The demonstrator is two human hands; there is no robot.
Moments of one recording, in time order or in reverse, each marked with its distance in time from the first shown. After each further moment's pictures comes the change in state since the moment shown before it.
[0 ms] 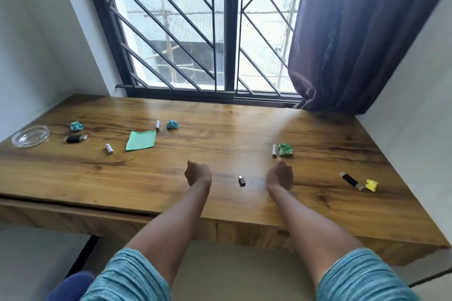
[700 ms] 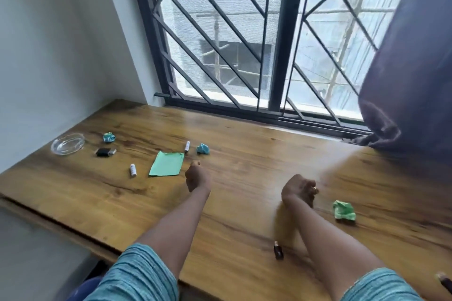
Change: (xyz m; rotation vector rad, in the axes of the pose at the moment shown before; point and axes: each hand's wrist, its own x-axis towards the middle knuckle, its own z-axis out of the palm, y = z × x) left_hand 0.151 0.053 -0.010 -0.012 0.227 -0.028; right_hand 0.098 -0.083 0.134 -0.381 -0.147 0.011
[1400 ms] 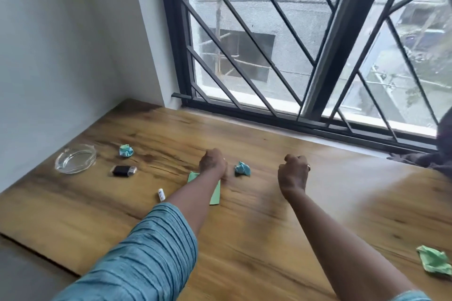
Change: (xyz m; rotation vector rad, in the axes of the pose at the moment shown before) left_hand 0.179 0.031 -0.020 0.503 -0.213 0.266; right_hand -0.045 -0.153 0.102 -0.052 0.049 -0.530
